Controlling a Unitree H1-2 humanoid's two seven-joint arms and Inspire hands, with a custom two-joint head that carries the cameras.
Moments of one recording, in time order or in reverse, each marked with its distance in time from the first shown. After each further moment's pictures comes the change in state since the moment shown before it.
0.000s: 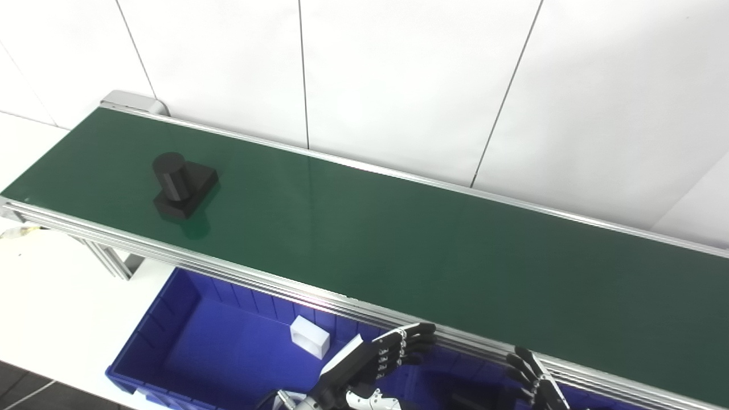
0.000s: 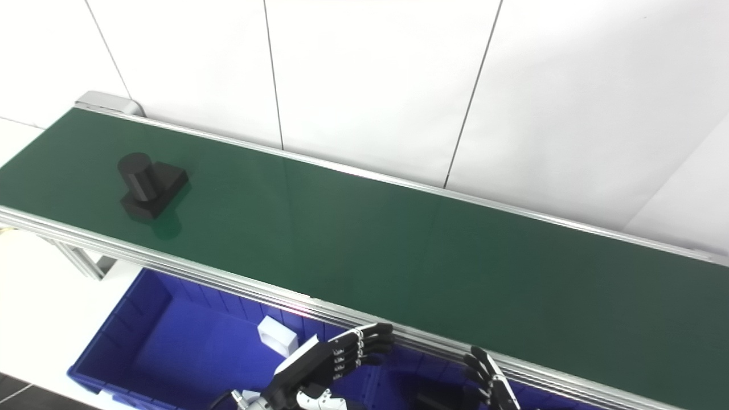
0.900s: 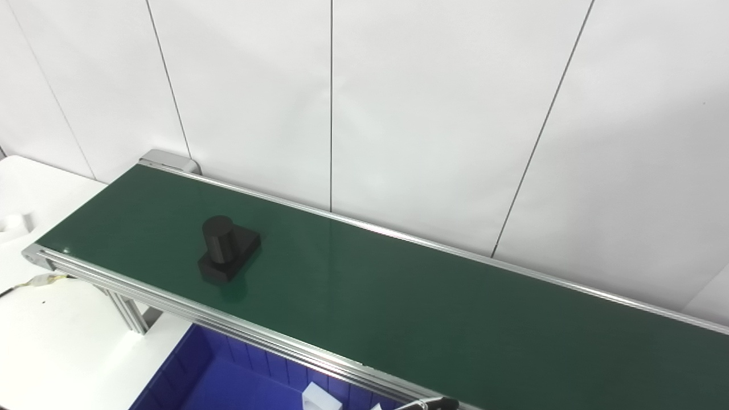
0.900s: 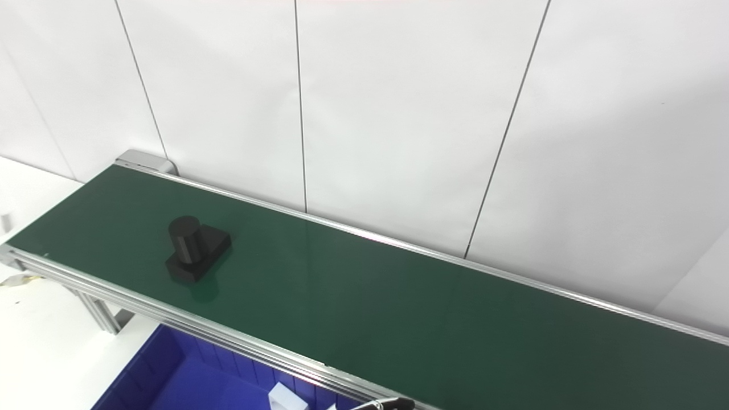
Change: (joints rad) left arm -0.037 -0.012 0.001 0.076 0.002 -0.055 0.008; right arm -0.028 -0.004 -0.024 0.031 0.014 -0.027 -0.001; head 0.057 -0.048
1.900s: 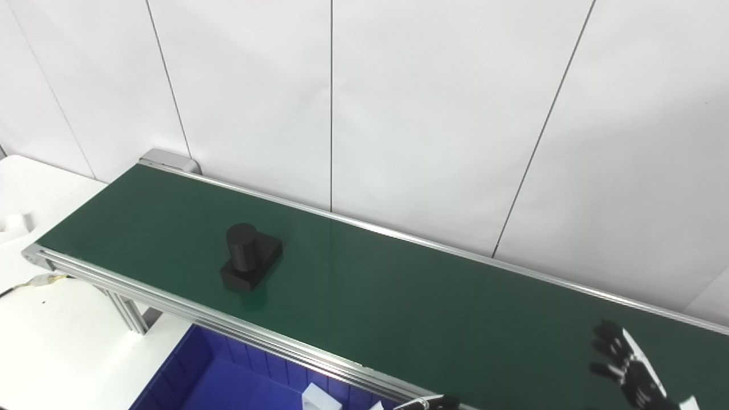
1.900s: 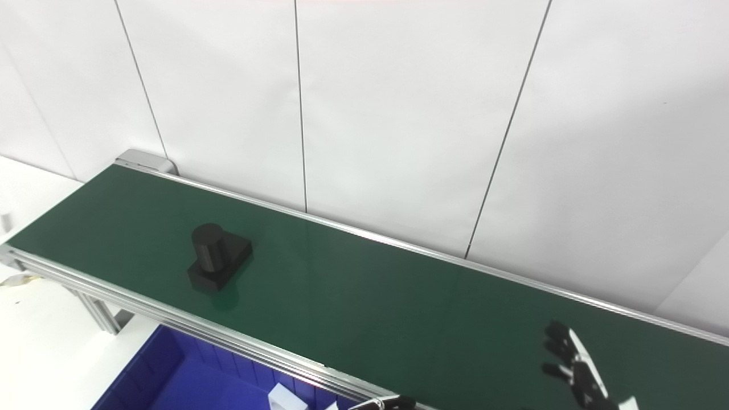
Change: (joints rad) left arm -0.006 0.001 0.001 -0.003 -0.001 0.001 0.000; right arm -0.263 -0.041 -0.072 -0.285 -0.091 0.250 0.028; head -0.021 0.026
